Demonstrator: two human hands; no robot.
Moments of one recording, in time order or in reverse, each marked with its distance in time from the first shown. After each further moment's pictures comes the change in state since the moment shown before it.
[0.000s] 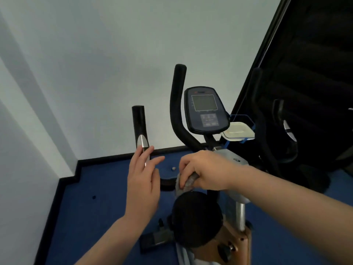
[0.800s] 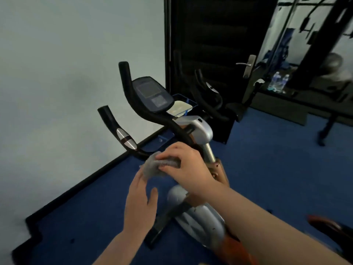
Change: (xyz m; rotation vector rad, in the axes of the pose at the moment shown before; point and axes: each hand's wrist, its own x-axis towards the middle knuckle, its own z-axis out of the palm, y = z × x) left_hand -0.063 -0.040 -0.076 -0.205 -0.605 0.037; right_hand -0.022 -0.174 0.070 0.428 0.898 0.675
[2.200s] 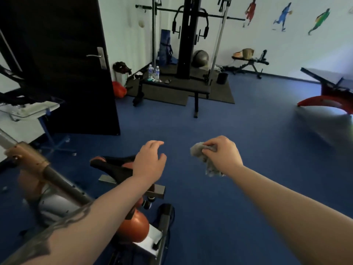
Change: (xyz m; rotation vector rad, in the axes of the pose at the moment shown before) left_hand -0.285 0.425 0.408 0.068 -0.406 0.466; right_hand -0.568 0.192 -0.472 -0.466 0.552 0.742
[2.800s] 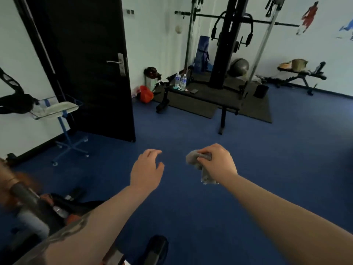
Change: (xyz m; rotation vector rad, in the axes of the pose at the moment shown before) left_hand 0.186 0.028 0.115 0.091 0.119 -0.209; right_hand 0.260 0.093 0.024 0.040 -0.198 -0.189
